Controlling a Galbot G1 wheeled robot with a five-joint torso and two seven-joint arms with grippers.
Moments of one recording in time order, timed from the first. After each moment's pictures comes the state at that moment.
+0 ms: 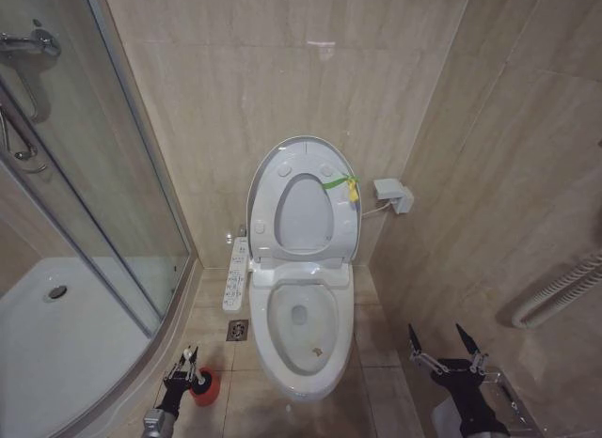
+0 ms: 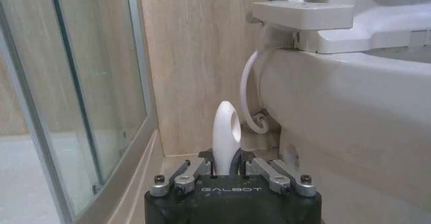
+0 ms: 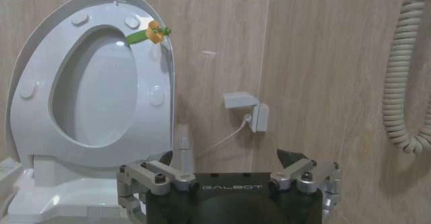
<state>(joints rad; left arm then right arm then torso) 1.02 -1.34 -0.60 -0.64 -0.18 -0.78 0.32 -1.89 1.47 0.78 2.17 0.20 0.24 -0.05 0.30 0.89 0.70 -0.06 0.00</state>
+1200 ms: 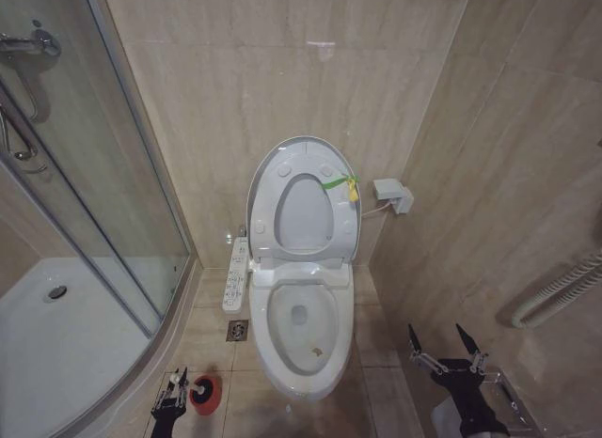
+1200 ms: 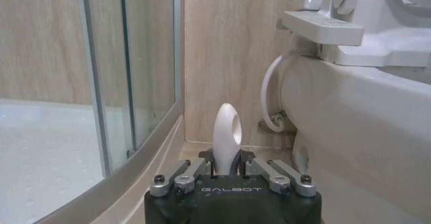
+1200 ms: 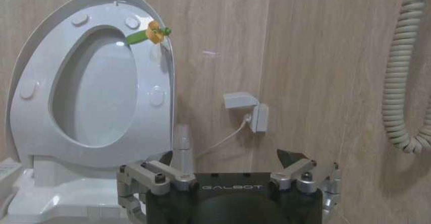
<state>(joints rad) 1.24 -1.37 -0.63 -0.87 -0.31 -0.72 0.27 -1.89 1.47 0.78 2.17 0.20 0.24 -0.05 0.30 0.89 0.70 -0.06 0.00</state>
